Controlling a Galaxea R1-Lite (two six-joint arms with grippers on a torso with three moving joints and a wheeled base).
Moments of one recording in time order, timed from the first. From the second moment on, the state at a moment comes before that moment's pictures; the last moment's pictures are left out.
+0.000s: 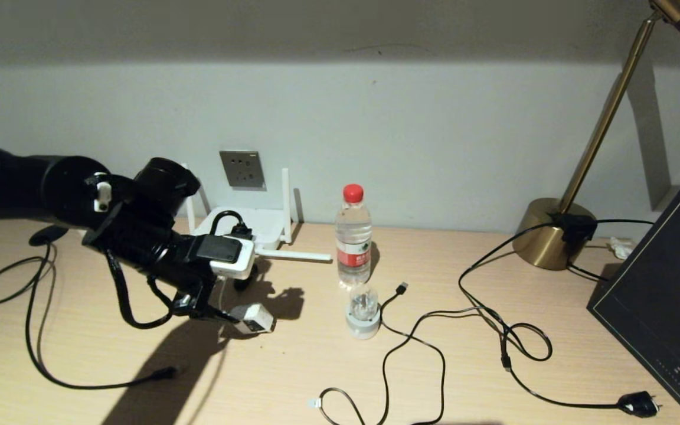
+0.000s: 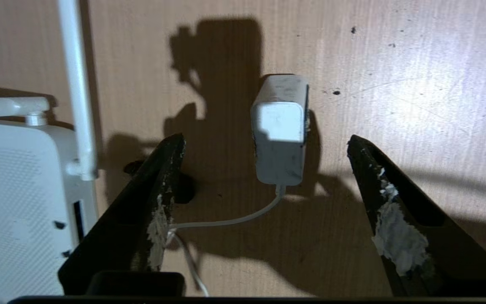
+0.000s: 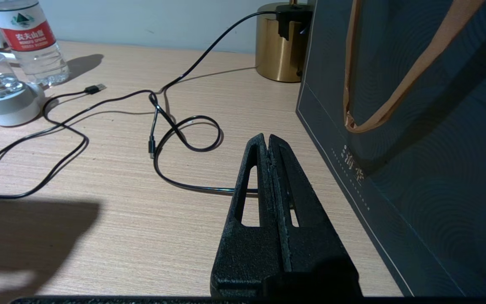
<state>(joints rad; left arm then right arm) -0.22 1.89 -1.45 0.64 -0.36 1.46 0.01 0.00 0.00 -0.09 0.01 -0.01</state>
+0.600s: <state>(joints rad) -0.22 1.94 -1.46 0.66 -0.34 1.43 0.01 0.00 0.00 -0.09 0.01 -0.01</state>
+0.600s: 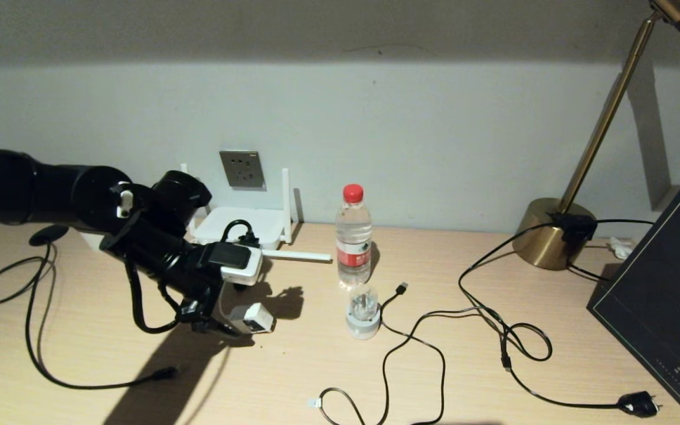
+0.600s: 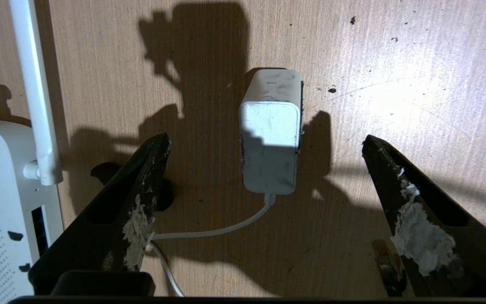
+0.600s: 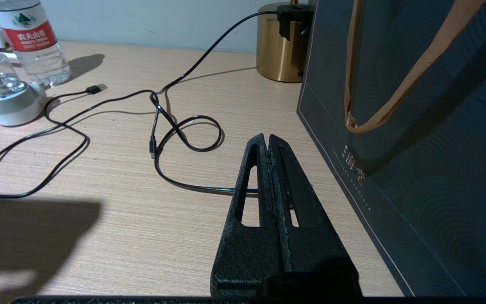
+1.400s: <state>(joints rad) -0.24 2.01 -1.46 0.64 -0.32 1.42 0.01 0.00 0.00 -0.09 0.01 -0.01</state>
